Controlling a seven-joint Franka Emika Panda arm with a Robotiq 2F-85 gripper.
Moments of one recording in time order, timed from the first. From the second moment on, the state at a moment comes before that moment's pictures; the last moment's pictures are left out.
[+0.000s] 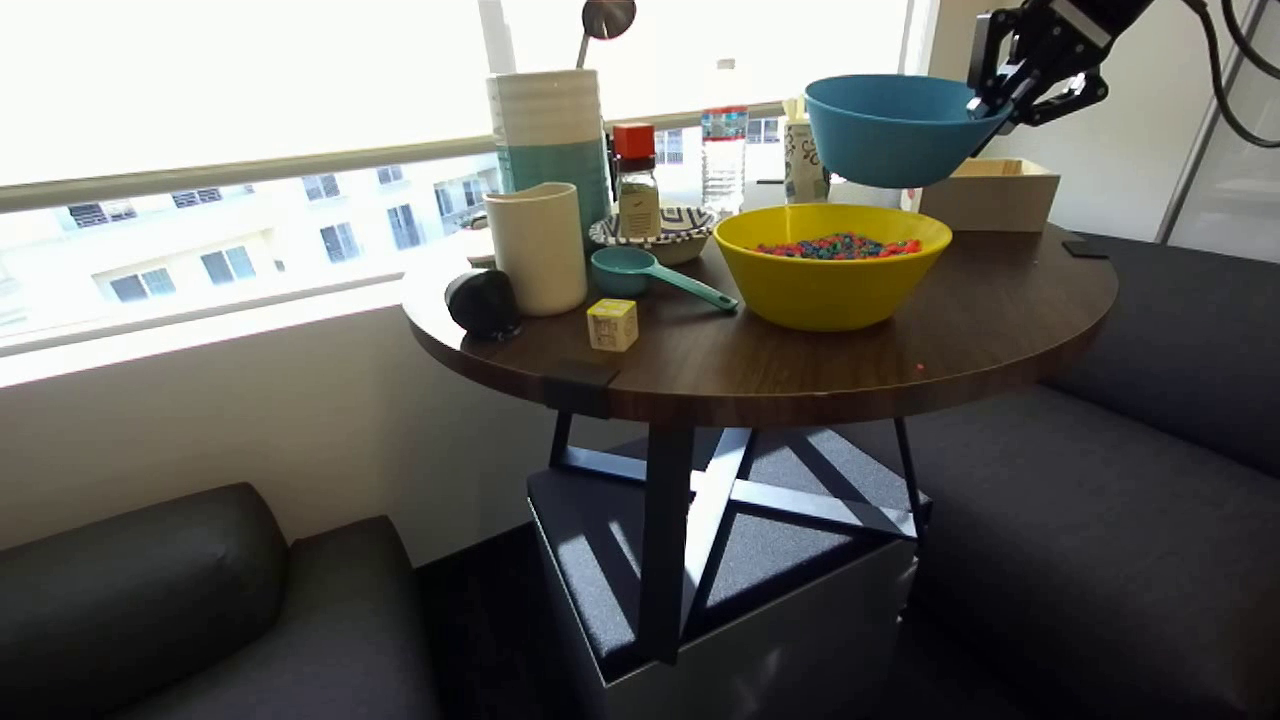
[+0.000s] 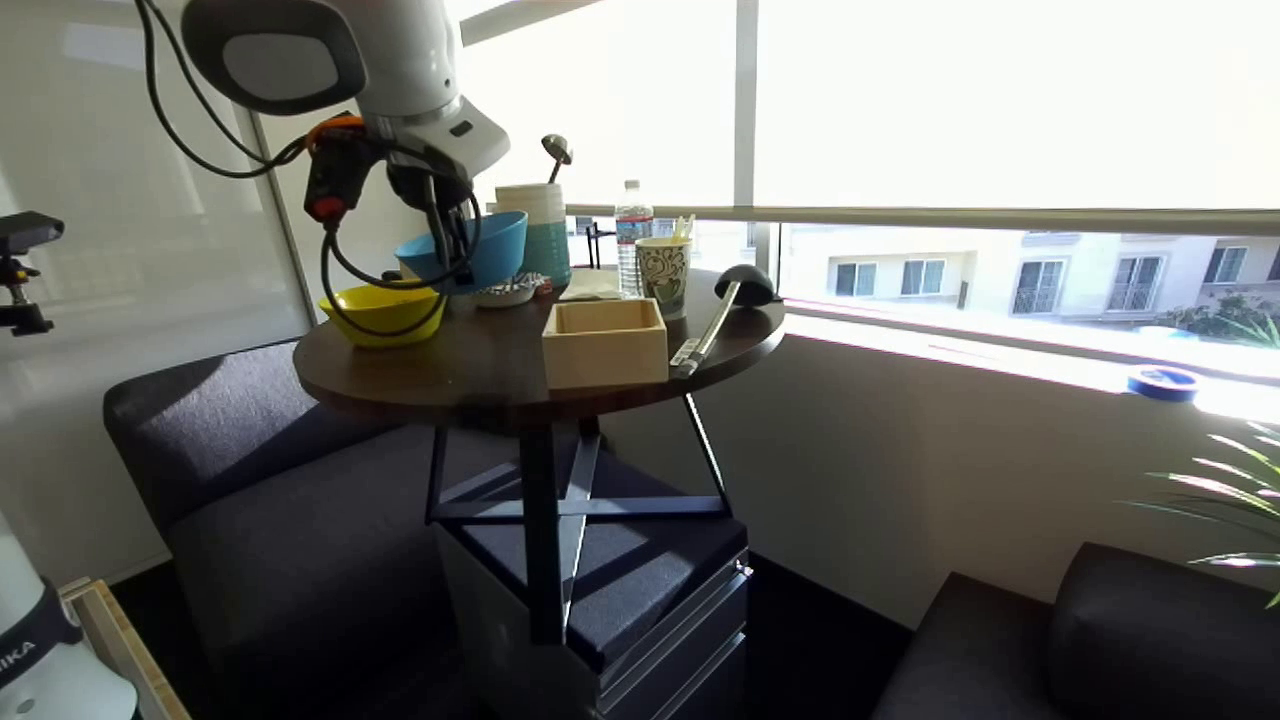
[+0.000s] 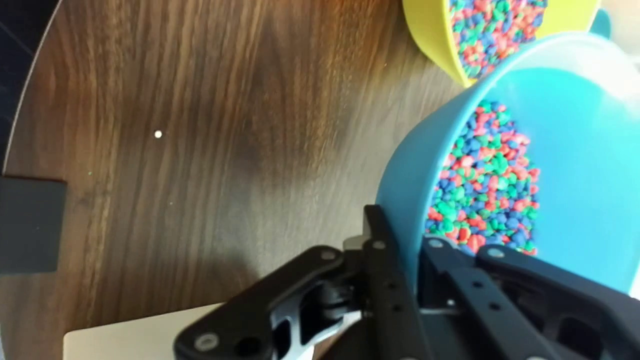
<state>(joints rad) -0.12 -0.49 -0.19 -2.52 0.50 2.27 0.11</state>
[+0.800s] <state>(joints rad) -0.04 -0.44 -0.10 -2.40 0.50 1.99 0.11</state>
